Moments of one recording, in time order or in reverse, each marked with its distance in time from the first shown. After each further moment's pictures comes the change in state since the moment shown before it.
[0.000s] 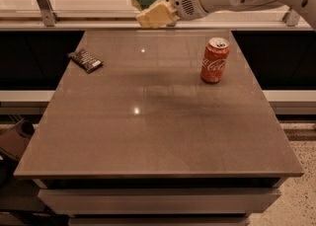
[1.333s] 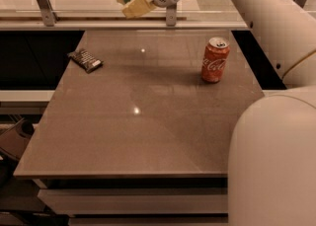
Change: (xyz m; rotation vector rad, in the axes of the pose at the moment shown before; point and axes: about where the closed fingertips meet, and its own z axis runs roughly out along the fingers) arm -0.009 -0.065 0.111 -0.089 0.031 -0.064
